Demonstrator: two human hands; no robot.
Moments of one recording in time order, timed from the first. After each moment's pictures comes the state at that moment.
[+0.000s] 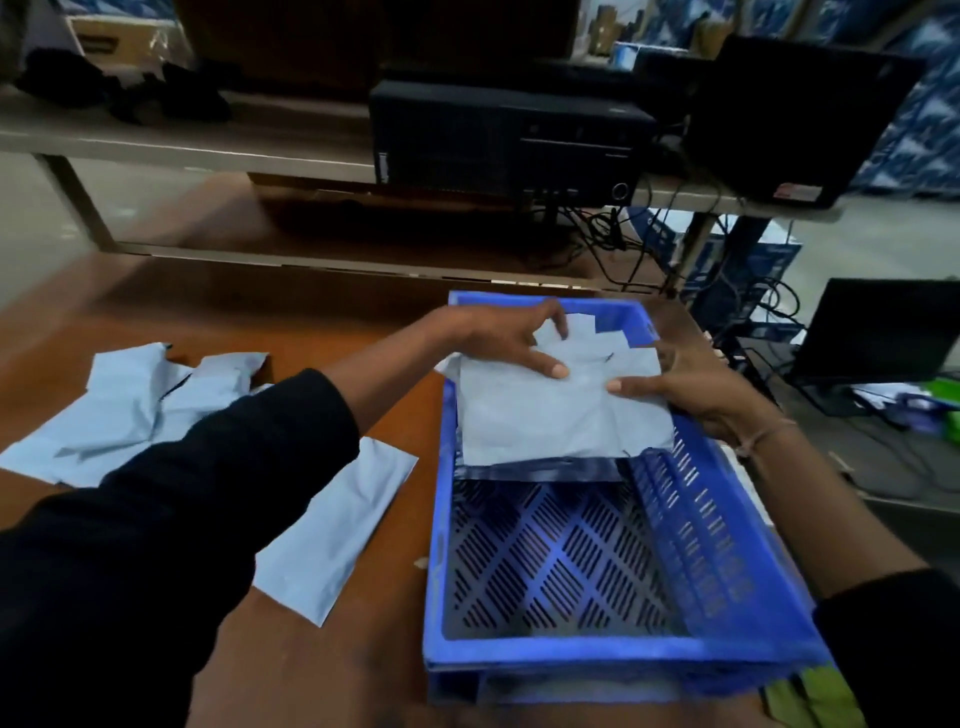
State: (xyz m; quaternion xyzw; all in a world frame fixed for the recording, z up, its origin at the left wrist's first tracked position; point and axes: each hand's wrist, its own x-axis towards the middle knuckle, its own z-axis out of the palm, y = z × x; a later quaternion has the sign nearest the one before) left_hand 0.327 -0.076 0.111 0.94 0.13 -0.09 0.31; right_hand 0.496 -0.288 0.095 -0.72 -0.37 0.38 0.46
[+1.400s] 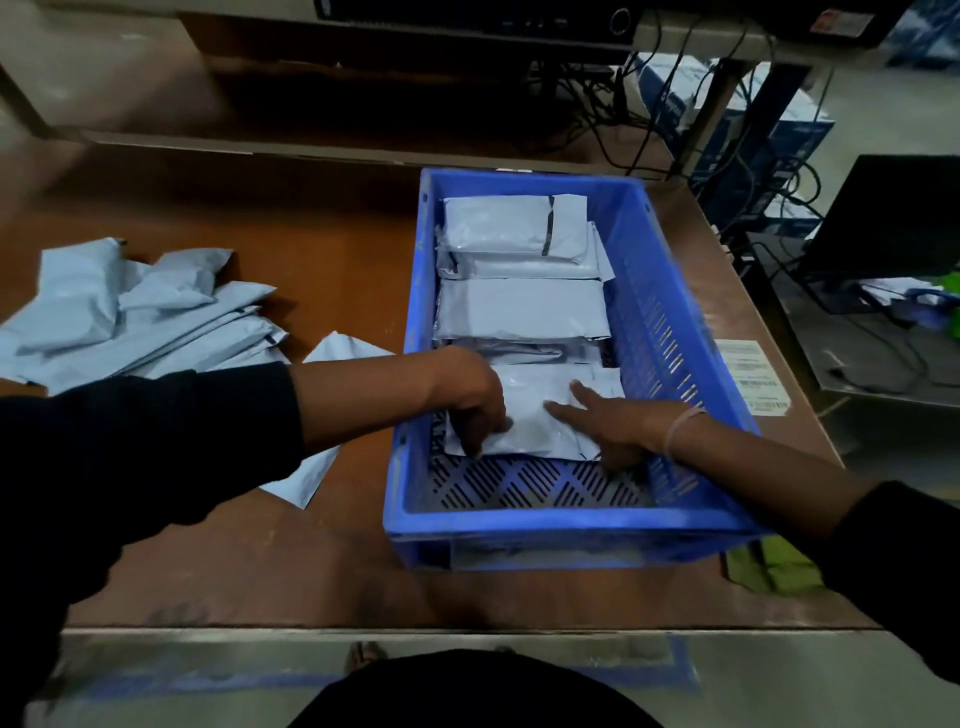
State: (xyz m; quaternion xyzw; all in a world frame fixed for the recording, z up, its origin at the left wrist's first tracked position) left_hand 0.301 -0.197 -0.004 0.88 0.02 -0.47 -0.11; right_hand 0.436 -0.330 -0.014 -0.70 -0.59 0.28 -0.30
